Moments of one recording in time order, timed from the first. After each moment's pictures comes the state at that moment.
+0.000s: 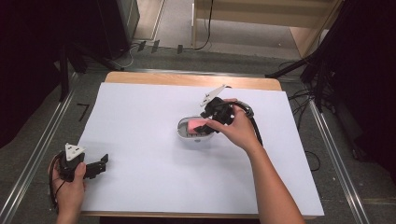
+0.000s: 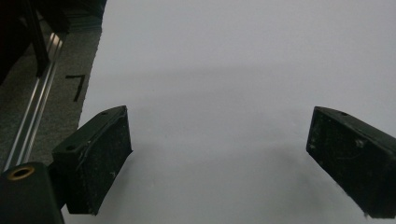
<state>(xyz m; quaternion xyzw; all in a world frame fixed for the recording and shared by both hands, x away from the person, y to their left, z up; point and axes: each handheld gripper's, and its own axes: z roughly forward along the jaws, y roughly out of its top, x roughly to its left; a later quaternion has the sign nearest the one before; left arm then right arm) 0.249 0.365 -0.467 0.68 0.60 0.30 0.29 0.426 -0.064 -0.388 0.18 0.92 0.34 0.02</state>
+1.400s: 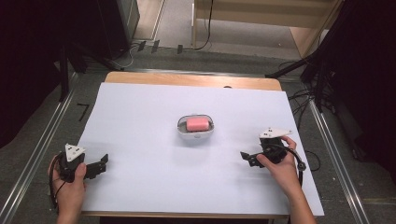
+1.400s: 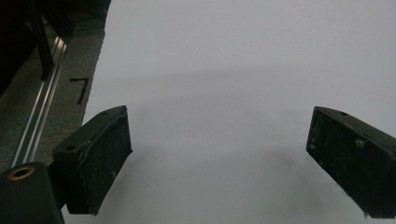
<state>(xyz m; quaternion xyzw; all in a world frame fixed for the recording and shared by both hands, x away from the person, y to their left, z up) 0.247 0.364 -0.467 0.68 0.60 0.31 0.29 0.330 -0.221 -0.459 0.41 0.82 0.37 0.13</state>
